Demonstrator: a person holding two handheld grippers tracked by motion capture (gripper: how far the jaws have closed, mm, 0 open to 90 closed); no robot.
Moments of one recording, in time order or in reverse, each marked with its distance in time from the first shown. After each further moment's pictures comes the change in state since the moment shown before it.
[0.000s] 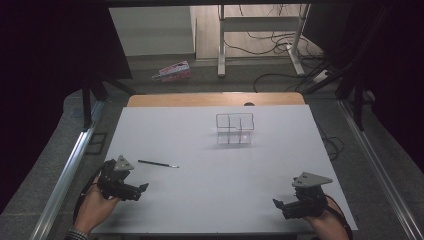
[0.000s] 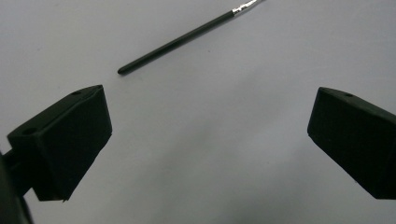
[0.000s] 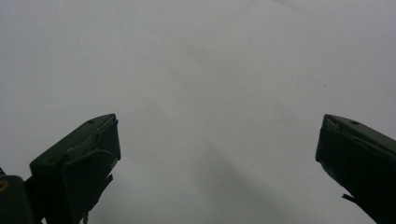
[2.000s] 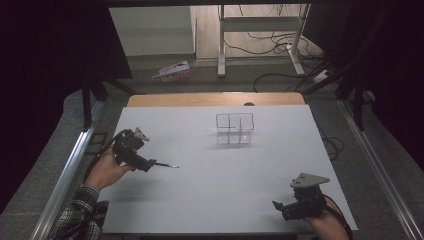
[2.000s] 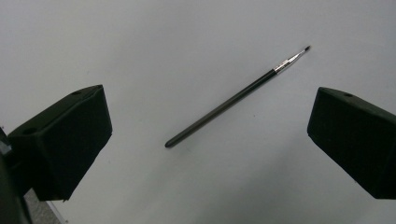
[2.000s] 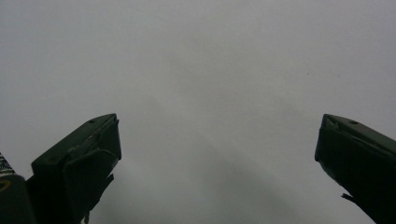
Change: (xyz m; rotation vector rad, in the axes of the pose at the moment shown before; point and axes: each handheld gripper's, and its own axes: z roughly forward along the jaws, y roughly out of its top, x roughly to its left) left arm 0.033 0.082 0.026 0.120 0.004 0.121; right arm 0.000 -0.002 0.004 0.040 0.021 -0.008
